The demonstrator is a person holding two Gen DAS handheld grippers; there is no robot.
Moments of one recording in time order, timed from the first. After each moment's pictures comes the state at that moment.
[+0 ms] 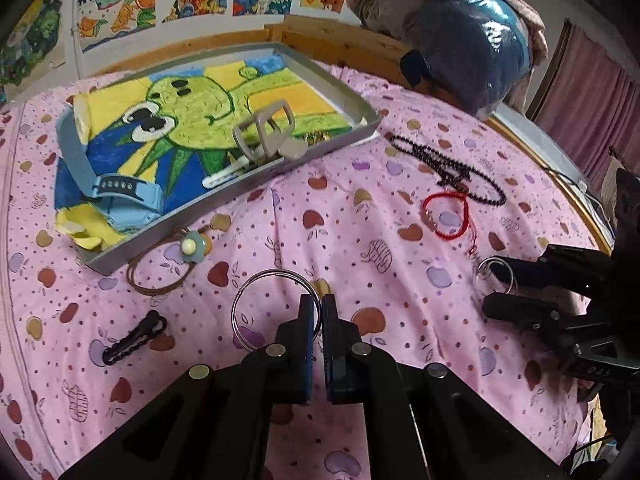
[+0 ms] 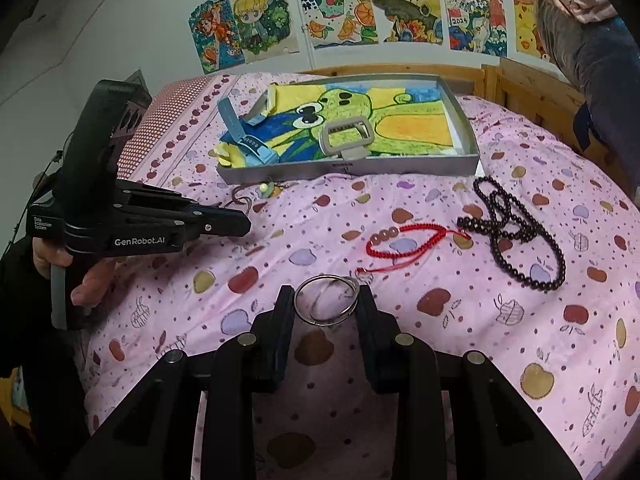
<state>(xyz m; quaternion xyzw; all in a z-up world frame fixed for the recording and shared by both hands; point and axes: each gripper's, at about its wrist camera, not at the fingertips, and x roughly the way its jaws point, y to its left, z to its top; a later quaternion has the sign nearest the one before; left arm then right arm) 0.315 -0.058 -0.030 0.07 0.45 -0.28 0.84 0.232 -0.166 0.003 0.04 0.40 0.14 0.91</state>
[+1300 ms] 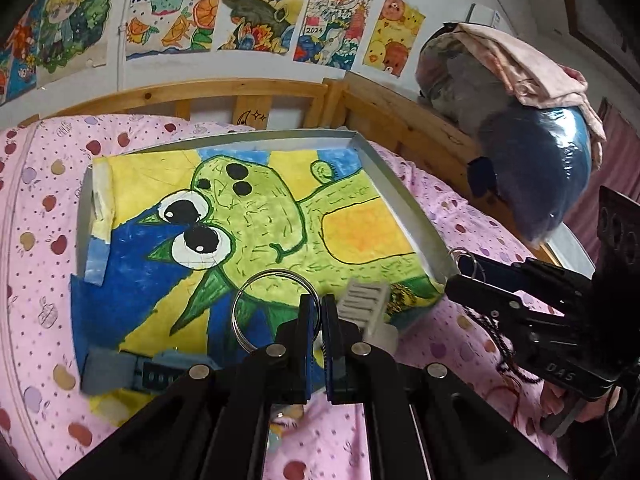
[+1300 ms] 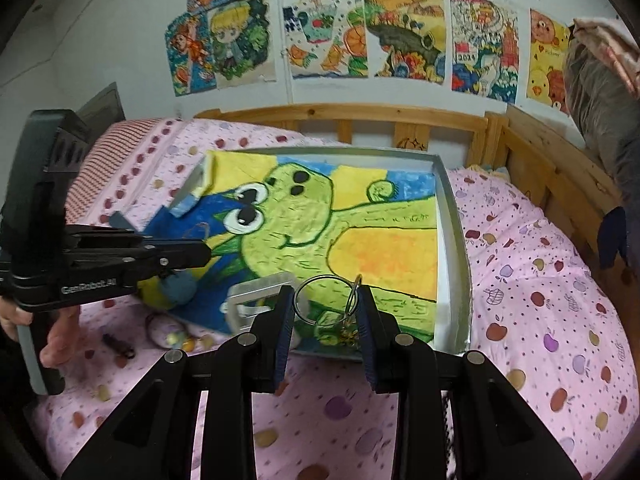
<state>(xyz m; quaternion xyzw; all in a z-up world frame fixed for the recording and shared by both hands) 0.456 -0.048 0.000 -0.03 0.41 -0.23 0.88 0.417 -0.168 0.033 0.00 0.37 0.11 0.92</state>
